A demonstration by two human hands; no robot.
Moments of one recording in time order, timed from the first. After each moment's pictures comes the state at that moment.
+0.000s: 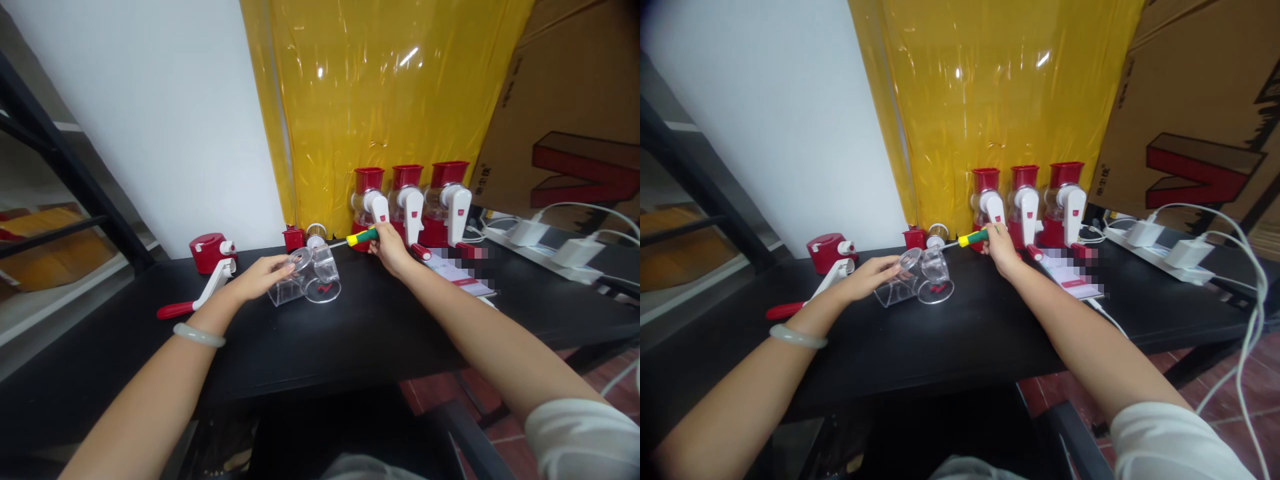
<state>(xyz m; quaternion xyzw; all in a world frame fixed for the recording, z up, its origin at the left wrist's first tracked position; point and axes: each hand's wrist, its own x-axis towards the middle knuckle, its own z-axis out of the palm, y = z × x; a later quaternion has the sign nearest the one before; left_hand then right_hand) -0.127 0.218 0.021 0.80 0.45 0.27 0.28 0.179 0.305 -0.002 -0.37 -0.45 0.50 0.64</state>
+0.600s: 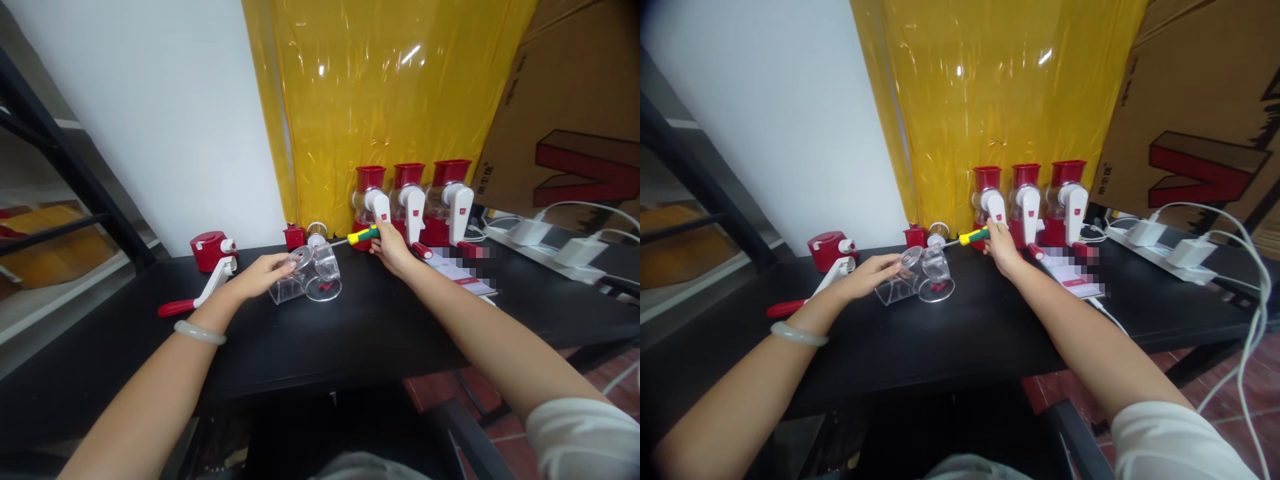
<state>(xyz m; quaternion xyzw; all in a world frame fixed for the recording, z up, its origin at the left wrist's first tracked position) -0.125 0.217 0.022 0.81 0.45 0.27 0.27 0.178 0.297 0.002 -0.35 -0.43 0.54 0.63</state>
